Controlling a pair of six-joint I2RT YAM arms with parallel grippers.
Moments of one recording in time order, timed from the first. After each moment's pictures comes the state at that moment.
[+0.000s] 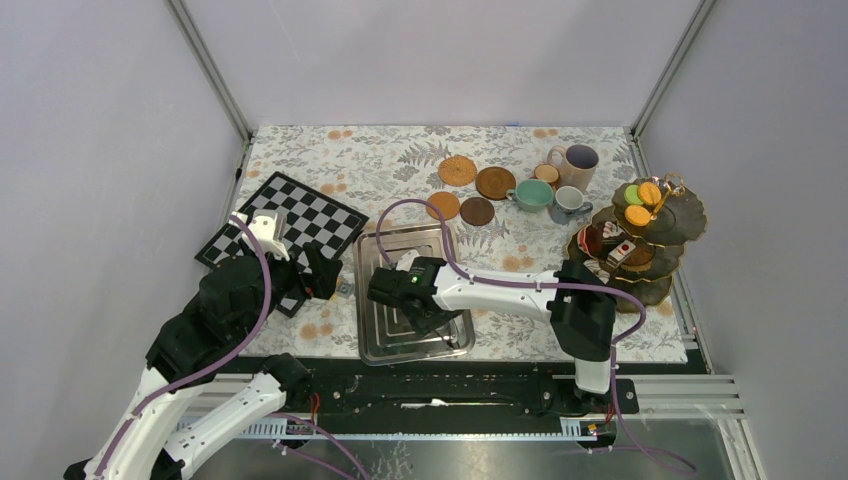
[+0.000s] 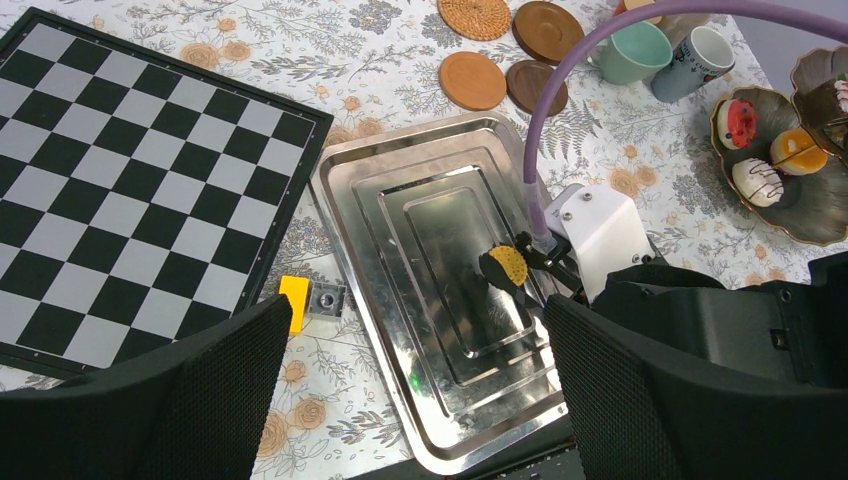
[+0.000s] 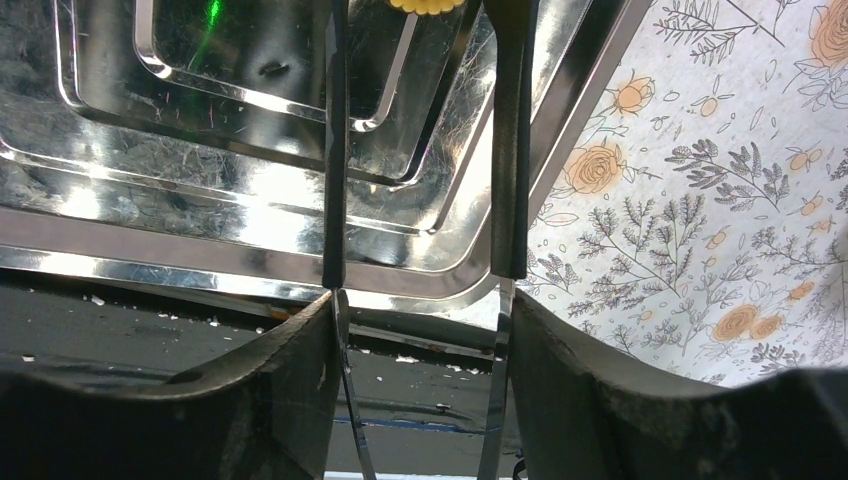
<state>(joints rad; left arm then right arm) -0.67 0.52 1.02 -0.87 -0.29 -0.37 1.24 1.89 1.50 -1.13 0.35 0.69</state>
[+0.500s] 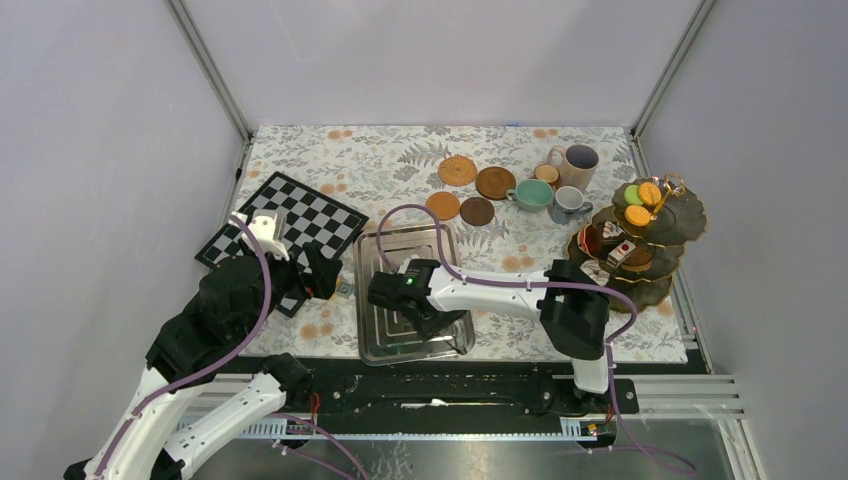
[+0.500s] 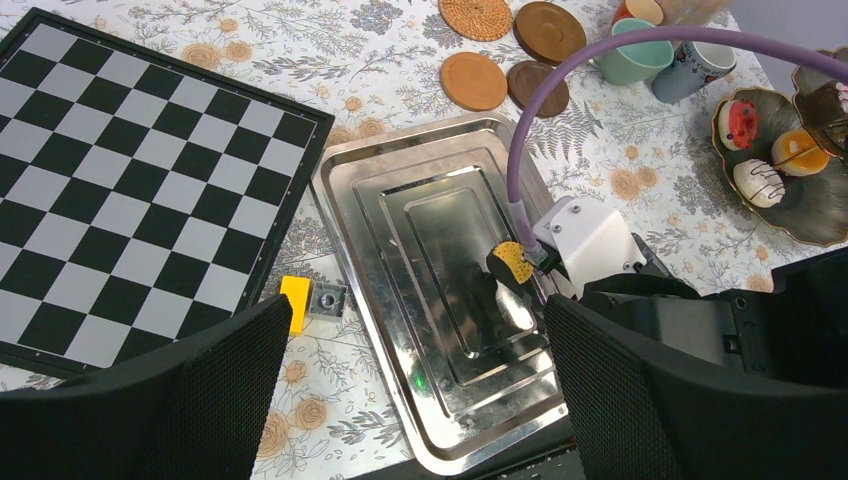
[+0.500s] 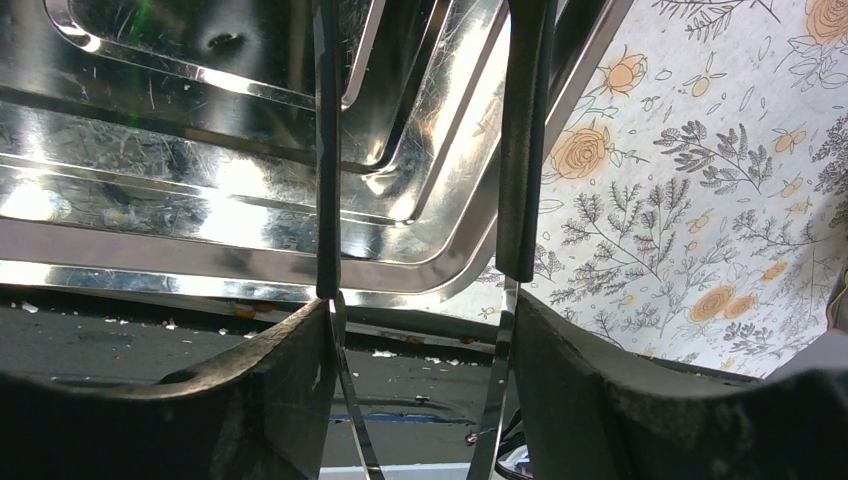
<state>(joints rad) -0.67 0.52 1.02 -0.87 -0.29 -0.37 1.24 1.93 1.50 -1.18 0.36 0.68</state>
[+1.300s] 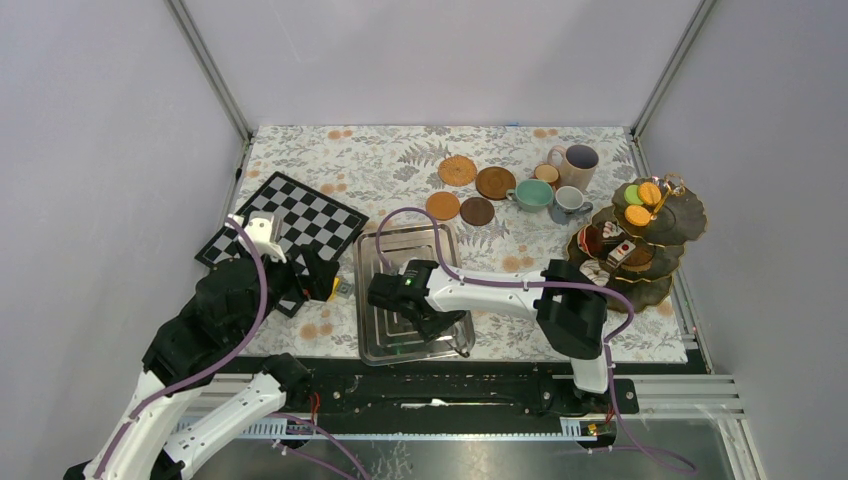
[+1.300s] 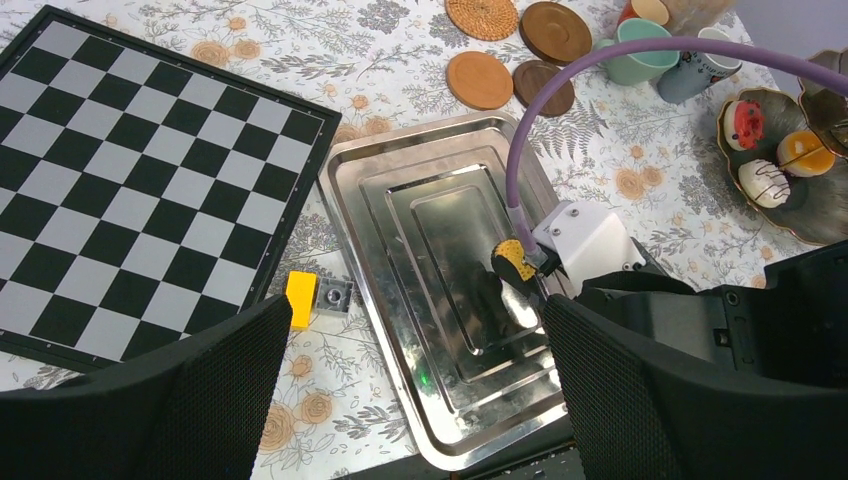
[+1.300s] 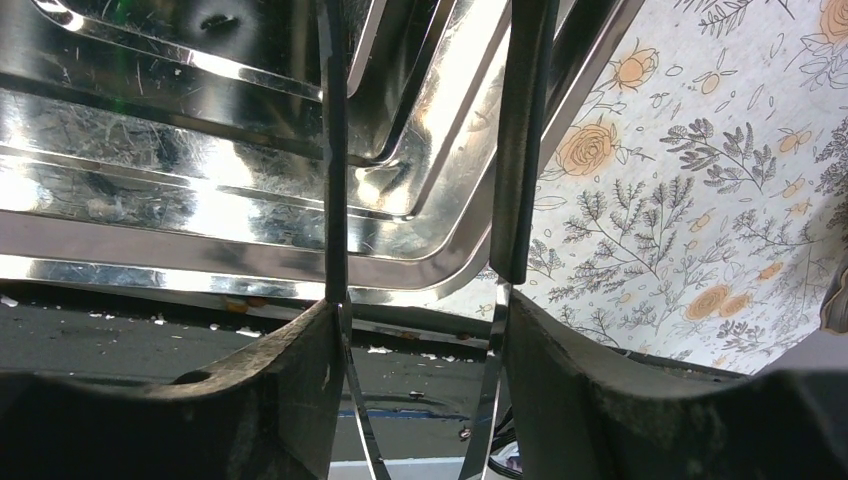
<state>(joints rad) -0.67 0.51 1.02 -0.89 -0.30 -0.37 1.24 1.94 1.50 -1.18 0.34 0.66</state>
